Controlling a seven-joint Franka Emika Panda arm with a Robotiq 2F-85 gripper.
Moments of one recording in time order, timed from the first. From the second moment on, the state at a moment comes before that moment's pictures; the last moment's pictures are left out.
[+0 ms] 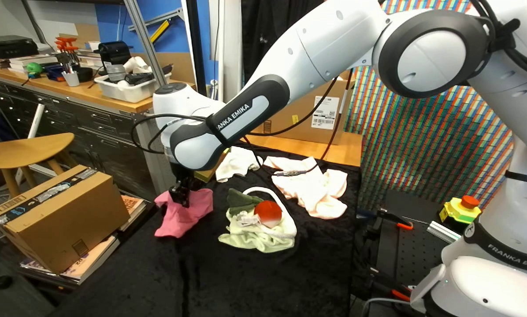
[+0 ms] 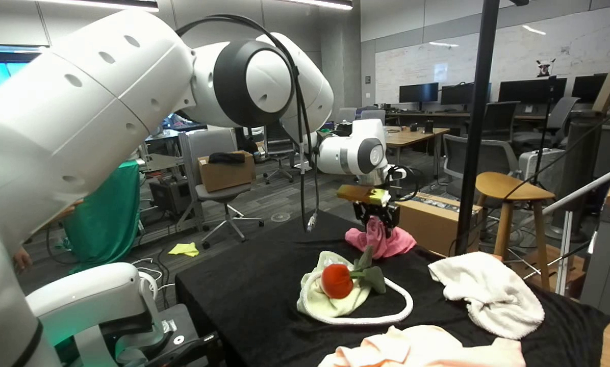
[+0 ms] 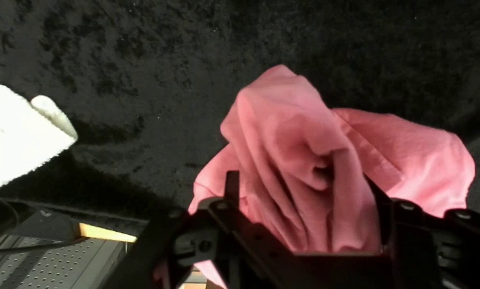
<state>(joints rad) 0.25 0.92 0.03 -1.31 -0.15 2.31 0.10</state>
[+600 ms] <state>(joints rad) 0.25 0.90 0.04 -1.31 -0.15 2.19 0.08</state>
